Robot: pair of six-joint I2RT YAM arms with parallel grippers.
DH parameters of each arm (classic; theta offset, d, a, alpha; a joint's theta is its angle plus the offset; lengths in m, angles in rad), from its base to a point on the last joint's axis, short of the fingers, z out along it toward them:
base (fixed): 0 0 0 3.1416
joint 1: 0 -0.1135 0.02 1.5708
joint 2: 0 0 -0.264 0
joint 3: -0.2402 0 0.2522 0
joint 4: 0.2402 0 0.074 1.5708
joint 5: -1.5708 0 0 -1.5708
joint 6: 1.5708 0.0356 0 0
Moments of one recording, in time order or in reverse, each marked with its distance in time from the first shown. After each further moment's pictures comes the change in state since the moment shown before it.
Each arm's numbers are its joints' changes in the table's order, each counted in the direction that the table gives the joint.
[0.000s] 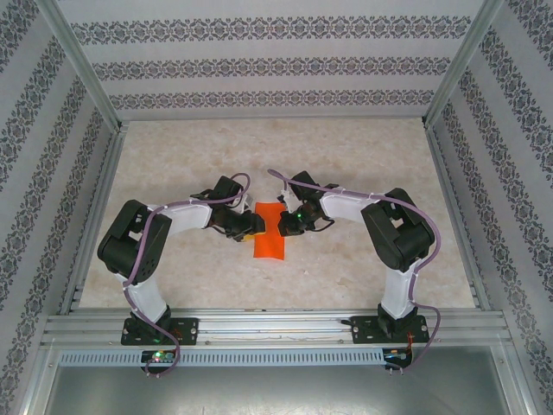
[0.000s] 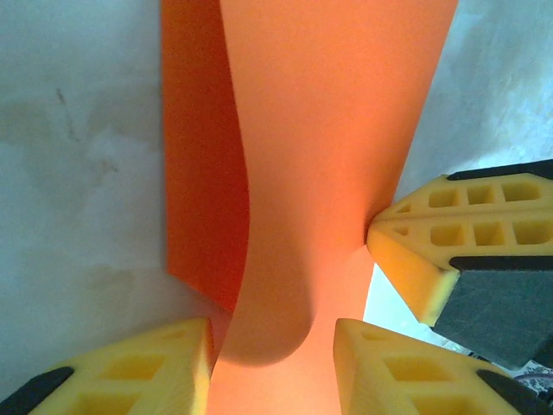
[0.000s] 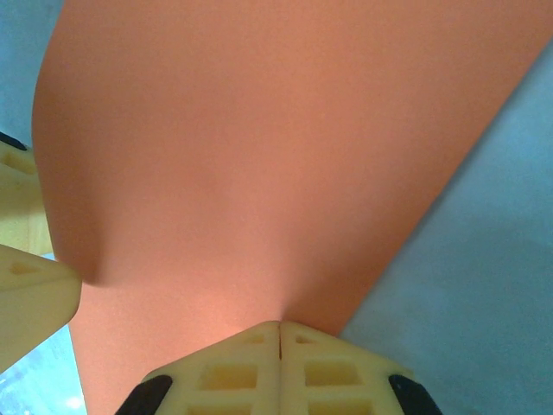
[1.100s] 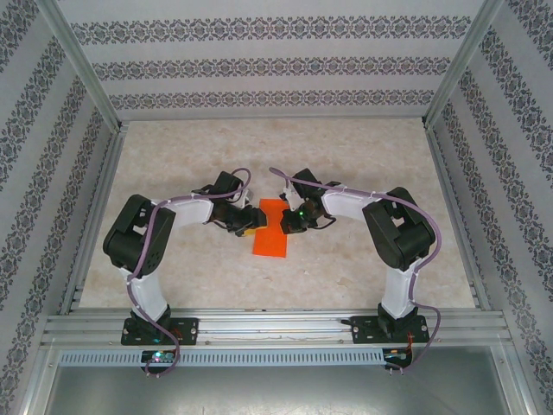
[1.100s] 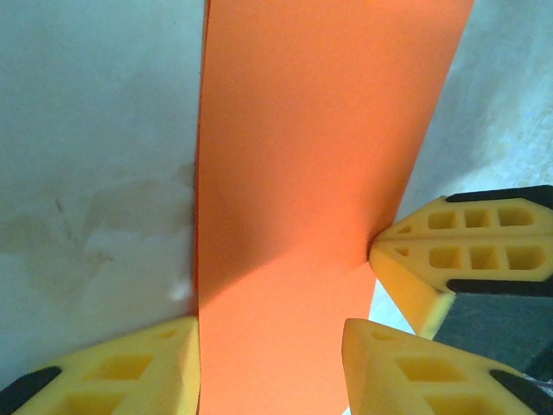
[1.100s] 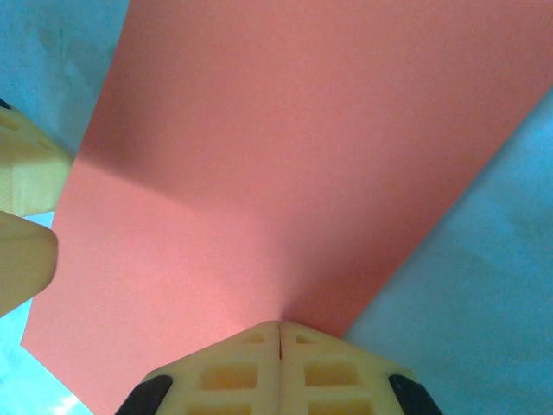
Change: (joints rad) left arm -0.027 0.063 -0.058 -0.008 -0.024 0.024; right arm 0.020 0.005 -0.019 0.026 -0.027 -0.038
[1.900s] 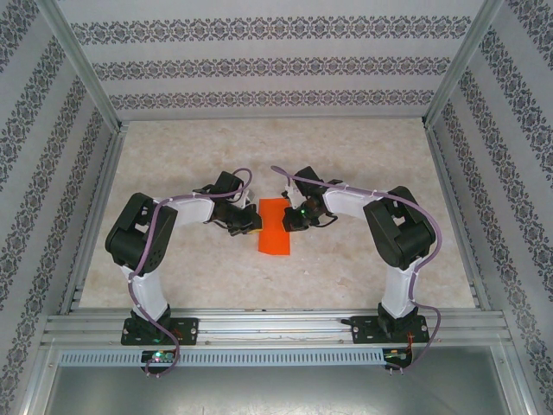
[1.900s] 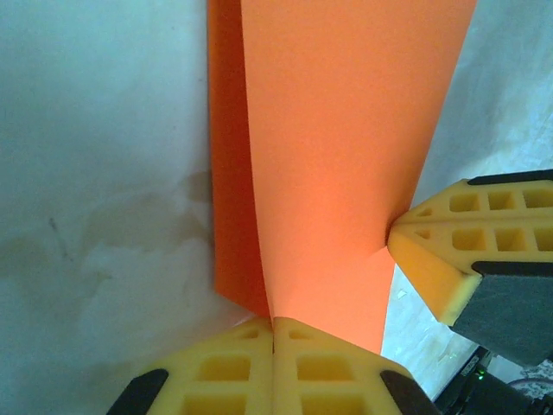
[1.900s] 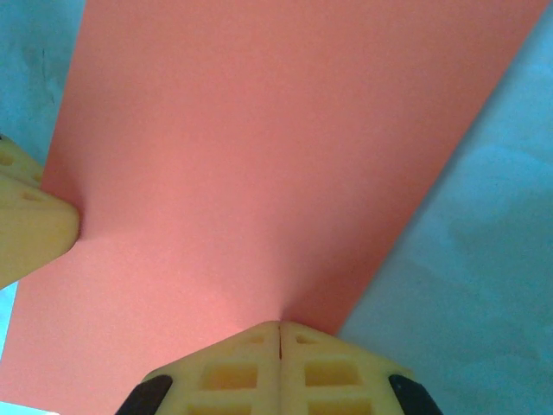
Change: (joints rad) left arm -0.002 0.016 -0.007 0.000 -0.008 0.014; right arm 0.021 0.004 -0.012 0.009 -0.010 -0.018
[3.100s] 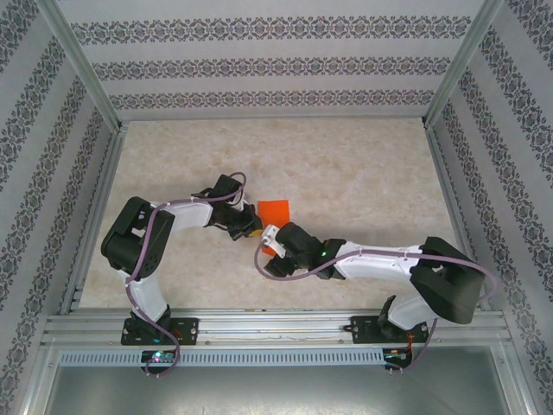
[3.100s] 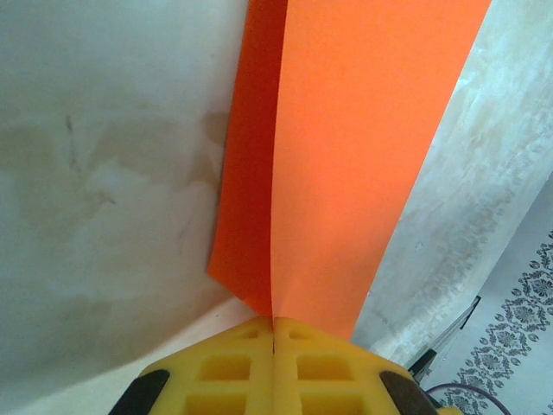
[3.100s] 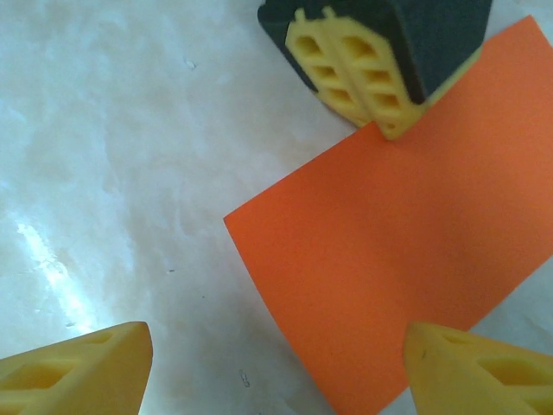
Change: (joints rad) left arm 0.017 -0.043 0.053 -0.053 -0.010 -0.232; right arm -0.494 -0.434 0.461 -0.387 -0.540 -0.294
